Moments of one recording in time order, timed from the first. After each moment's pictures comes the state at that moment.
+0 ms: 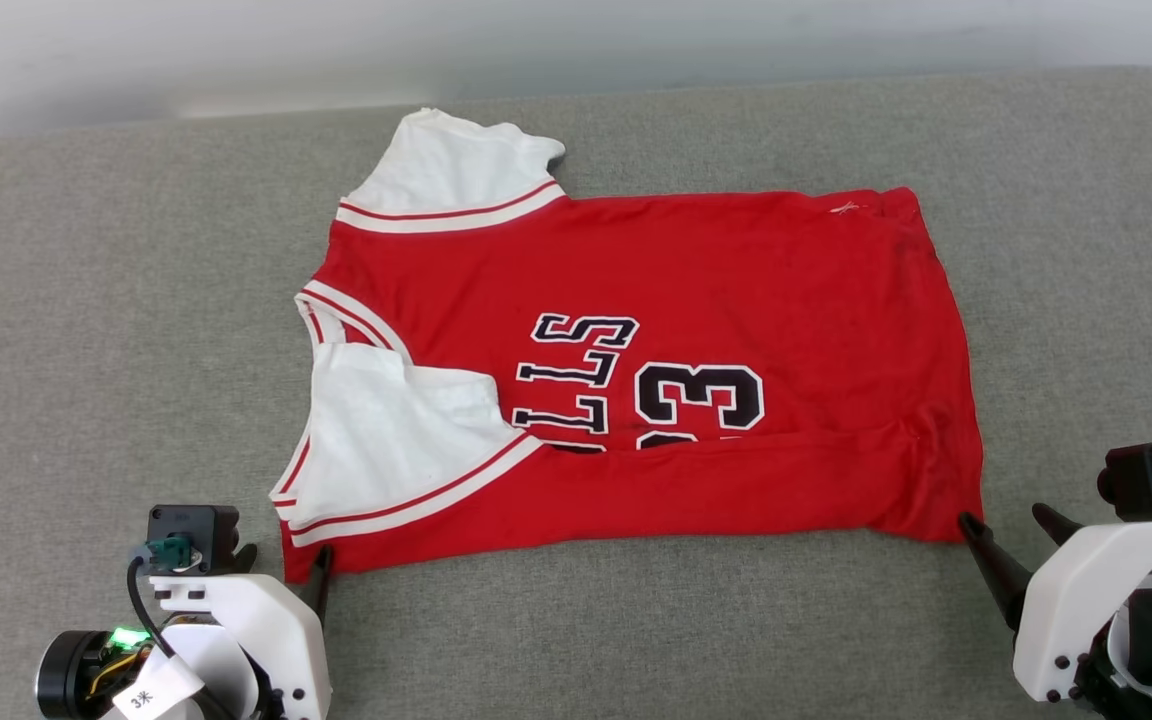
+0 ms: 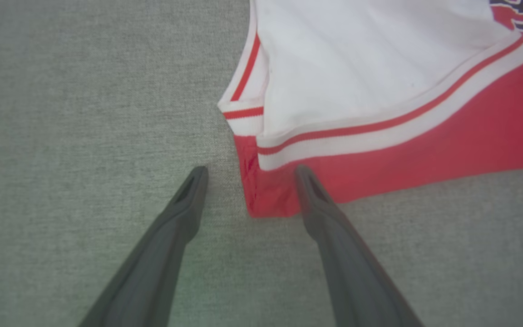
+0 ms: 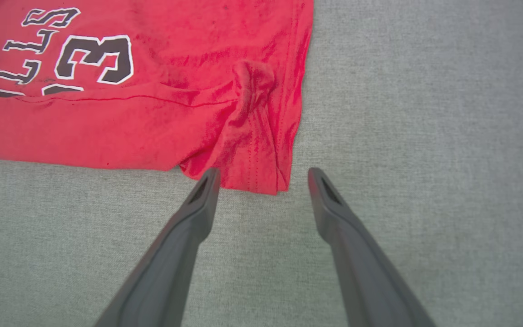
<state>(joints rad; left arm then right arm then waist) -0.16 0.66 -0.58 -0.01 -0.78 0.42 0.22 -0.01 -0.15 -0.09 -0.22 0.28 0.13 0.74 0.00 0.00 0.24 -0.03</state>
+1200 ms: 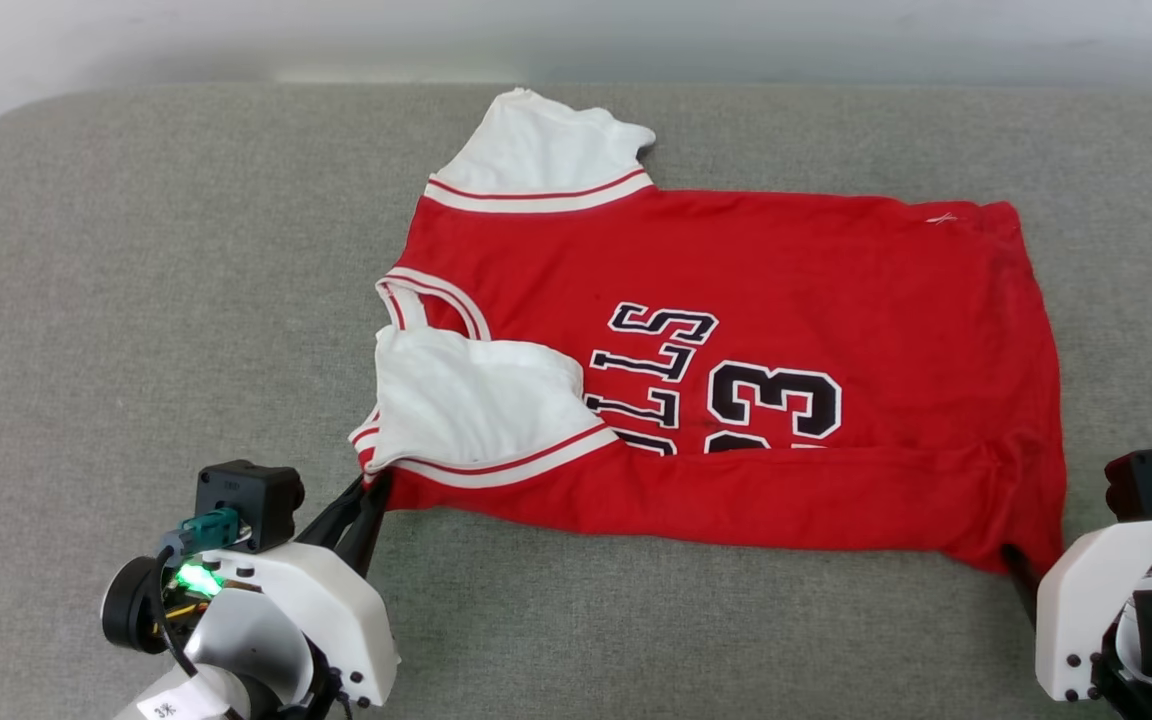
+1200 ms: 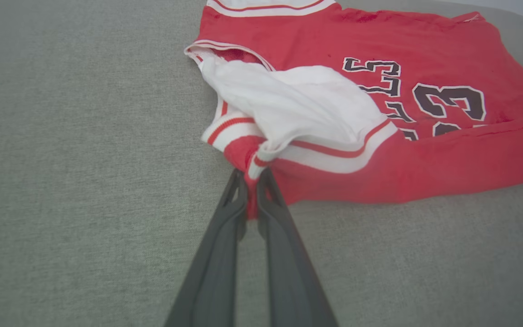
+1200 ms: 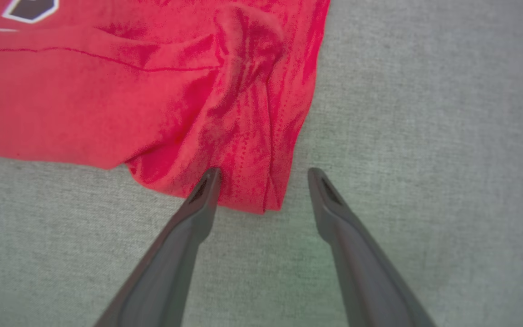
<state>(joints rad) -0.21 0.64 -0.61 -0.17 -0.75 0.35 0.16 -0.05 -0.19 -0.11 -0.09 0.15 0.13 0.77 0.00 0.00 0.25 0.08</state>
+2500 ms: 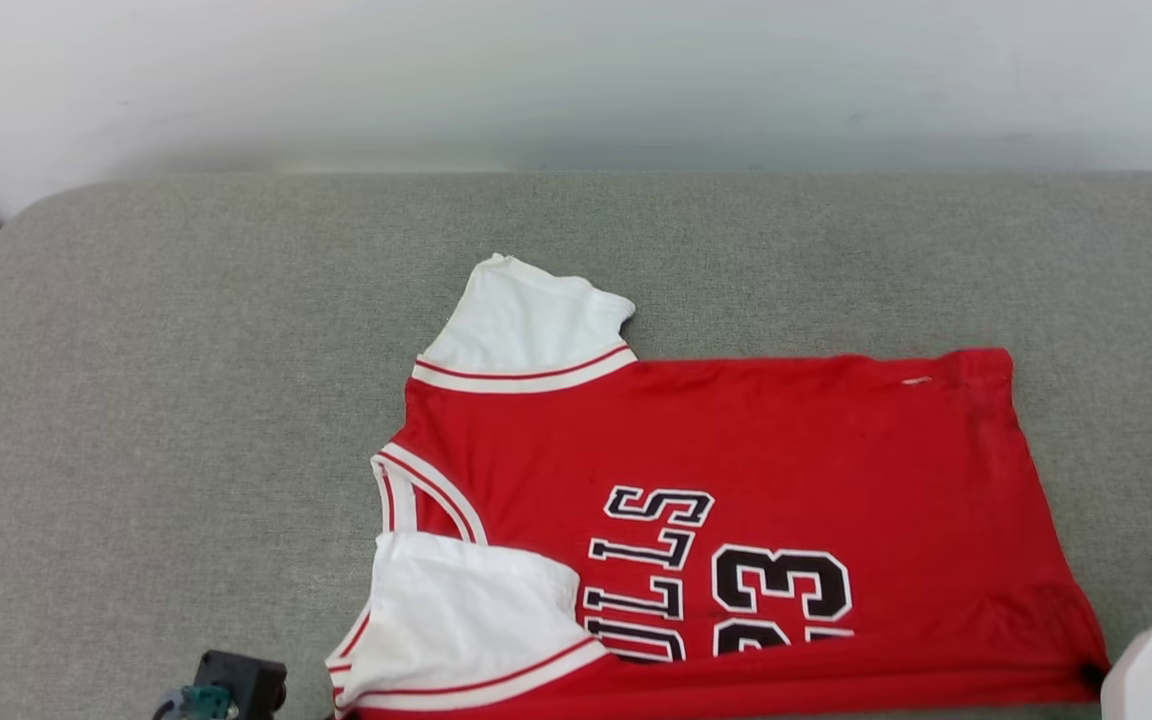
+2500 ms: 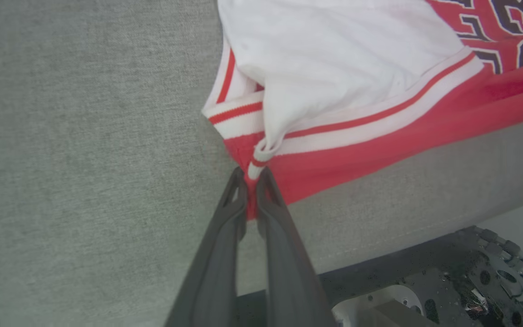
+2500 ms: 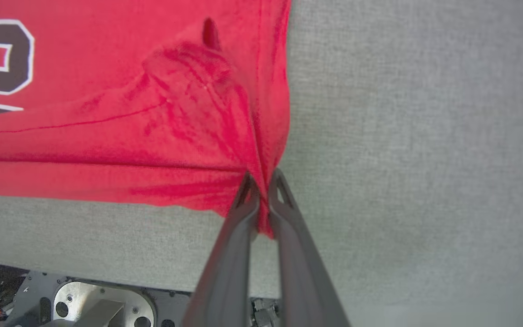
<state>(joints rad) 0.05 0.77 -0.67 -0.17 -0.85 0.33 0.22 0.11 -0.30 -0.14 -0.12 0.31 0.13 0.87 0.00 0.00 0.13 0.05</state>
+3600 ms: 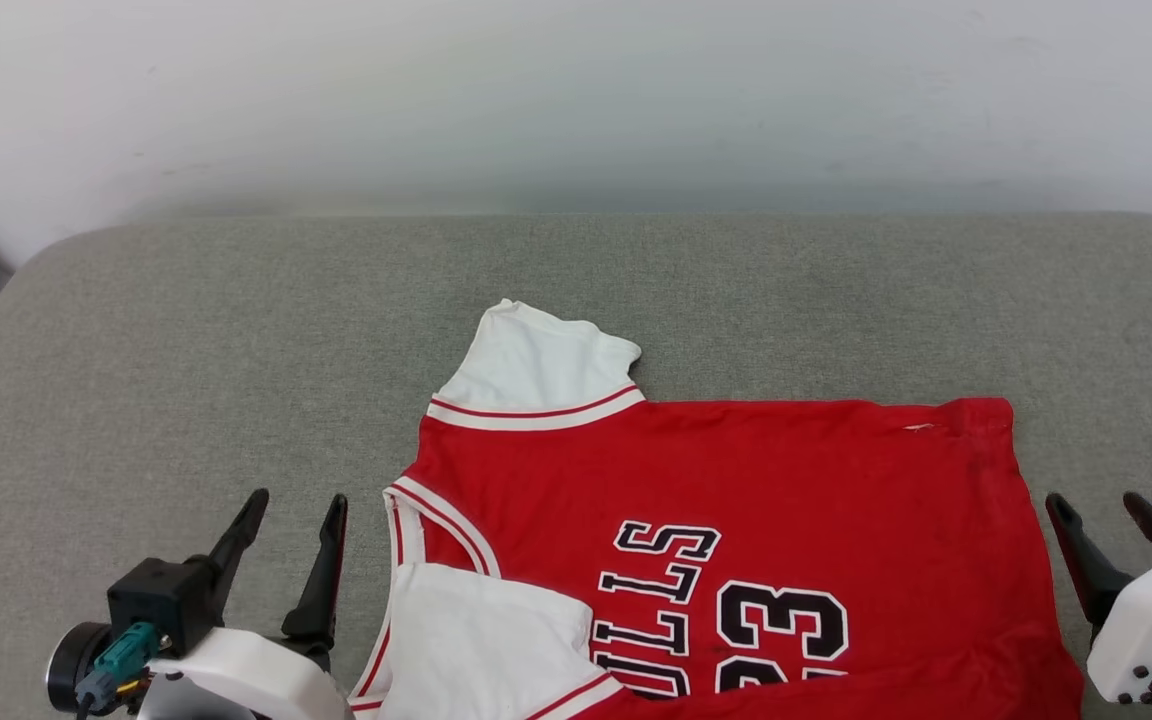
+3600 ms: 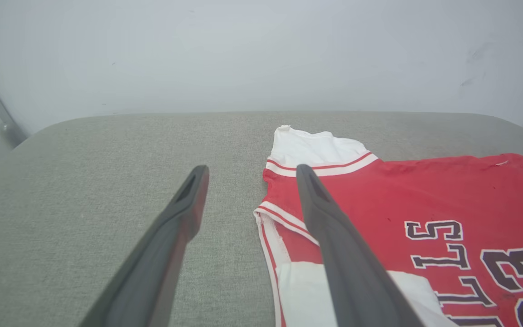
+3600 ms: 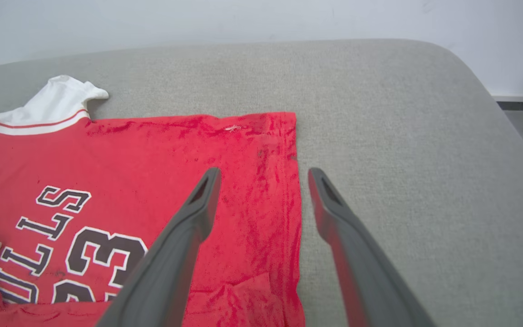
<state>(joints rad) -0.07 0.61 -0.53 -0.03 -0.72 0.27 -0.25 0.02 -0.22 -0.18 -0.13 0.31 0.13 0.51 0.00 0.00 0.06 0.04</state>
